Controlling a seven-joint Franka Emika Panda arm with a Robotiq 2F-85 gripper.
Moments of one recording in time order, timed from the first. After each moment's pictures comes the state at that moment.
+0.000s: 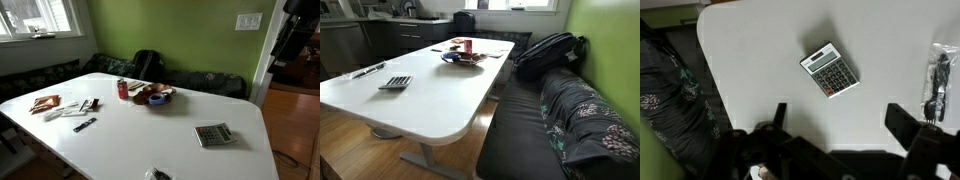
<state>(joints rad) 0.20 -0.79 0.40 -2.73 -0.02 2.10 0.24</state>
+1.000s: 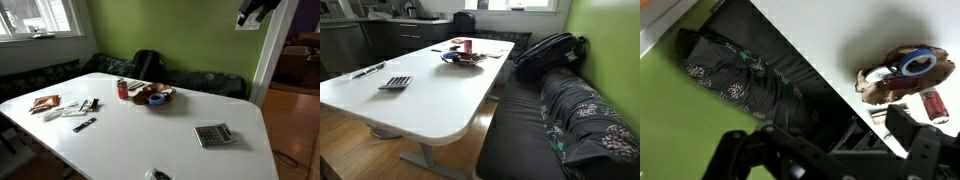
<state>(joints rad) -0.18 -0.71 0.19 -2.61 -0.16 2.40 0.36</state>
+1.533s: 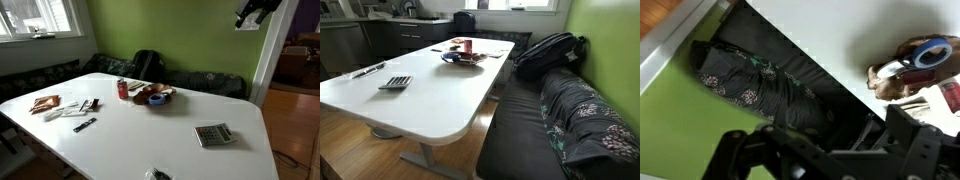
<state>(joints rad) -0.22 -0.69 0.26 -2.60 -0.19 2.39 0.51</state>
